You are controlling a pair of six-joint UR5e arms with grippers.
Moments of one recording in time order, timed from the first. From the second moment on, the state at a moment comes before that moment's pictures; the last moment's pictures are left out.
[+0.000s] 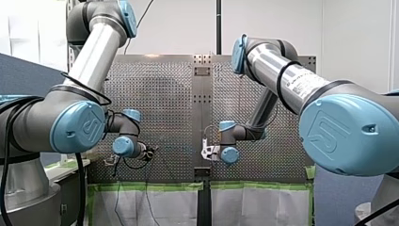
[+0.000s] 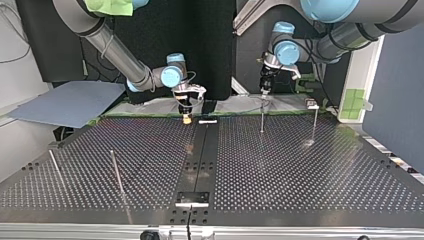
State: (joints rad) left arm -0.08 -2.17 -2.17 -2.24 -1.48 -1.50; right arm 2.18 -0.53 1.32 -0.69 1.67 1.59
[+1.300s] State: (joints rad) left arm -0.24 -2.17 -2.05 -2.26 -1.62 -1.62; right arm 2.18 -0.52 1.32 -0.69 1.66 1.59
